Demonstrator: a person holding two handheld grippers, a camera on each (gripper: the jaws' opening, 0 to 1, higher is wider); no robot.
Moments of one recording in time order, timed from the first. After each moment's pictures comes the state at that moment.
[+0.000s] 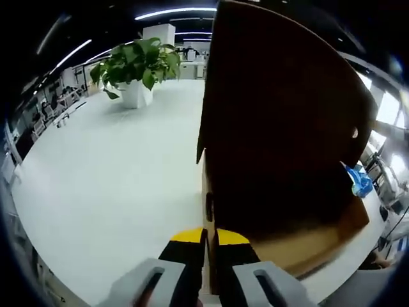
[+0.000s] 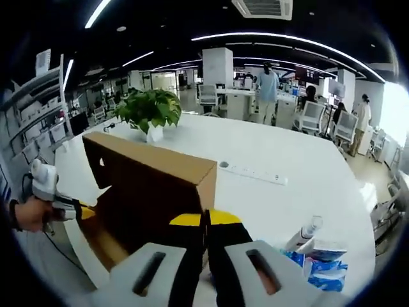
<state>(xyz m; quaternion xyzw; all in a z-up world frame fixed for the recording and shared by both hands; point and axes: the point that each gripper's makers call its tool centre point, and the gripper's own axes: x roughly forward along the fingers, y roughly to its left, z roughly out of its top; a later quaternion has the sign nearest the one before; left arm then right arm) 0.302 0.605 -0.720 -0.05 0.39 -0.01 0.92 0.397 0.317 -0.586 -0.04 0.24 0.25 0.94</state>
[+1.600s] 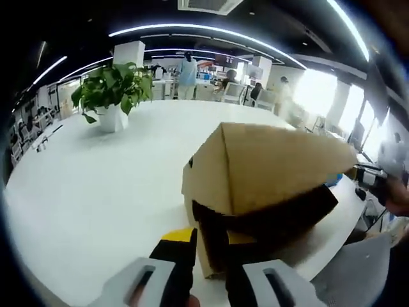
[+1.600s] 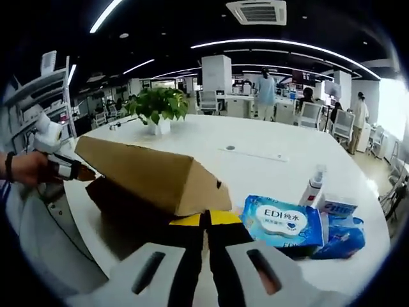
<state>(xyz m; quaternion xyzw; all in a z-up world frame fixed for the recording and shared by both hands) 0.278 0.600 -0.681 -0.04 0.33 -0.13 0.93 0.307 0.310 -0.647 -0.03 0.22 0.25 0.94</state>
